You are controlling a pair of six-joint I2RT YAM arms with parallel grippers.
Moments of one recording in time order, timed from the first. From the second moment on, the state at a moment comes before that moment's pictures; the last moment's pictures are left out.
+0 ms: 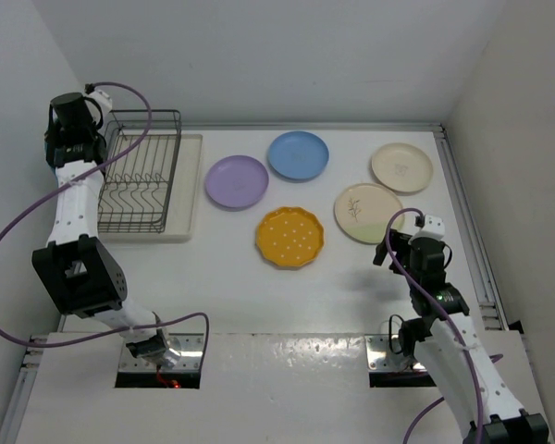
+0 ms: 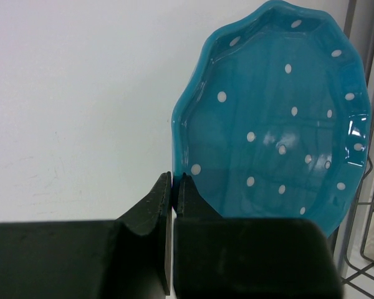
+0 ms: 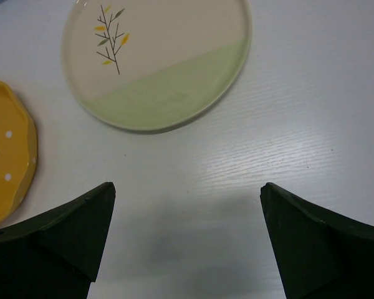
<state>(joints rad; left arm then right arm) 0.30 1.57 1.51 -0.21 -0.51 0.94 0.15 0.53 0.26 -0.29 0.20 0.32</state>
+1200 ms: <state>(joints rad) 0.30 1.49 1.19 -0.11 -0.52 0.86 0.15 0.54 0.26 -0.29 0.20 0.32</state>
